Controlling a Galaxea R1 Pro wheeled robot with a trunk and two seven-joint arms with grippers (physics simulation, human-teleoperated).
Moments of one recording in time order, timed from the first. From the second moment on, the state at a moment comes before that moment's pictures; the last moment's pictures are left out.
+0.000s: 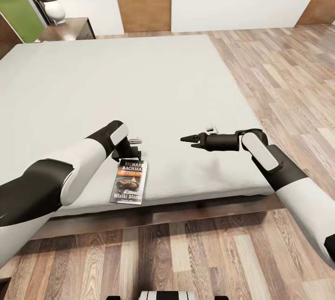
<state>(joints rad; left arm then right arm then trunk) -1.51 -0.10 -0.22 -0.10 0.54 1.00 0.35 -1.12 -0.29 0.49 -1.07 -1.15 0.97 0.33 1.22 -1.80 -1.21</state>
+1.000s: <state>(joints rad) -1.51 -0.10 -0.22 -0.10 0.54 1.00 0.35 -1.12 -0.29 0.49 -1.07 -1.15 0.97 0.33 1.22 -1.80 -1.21</state>
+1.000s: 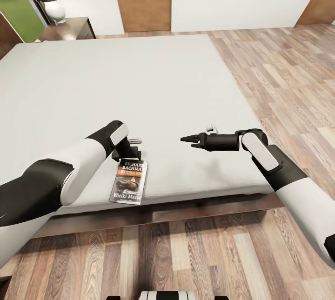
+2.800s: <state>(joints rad) -1.51 -0.10 -0.22 -0.10 0.54 1.00 0.35 -1.12 -0.29 0.49 -1.07 -1.15 0.97 0.33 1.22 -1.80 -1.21</state>
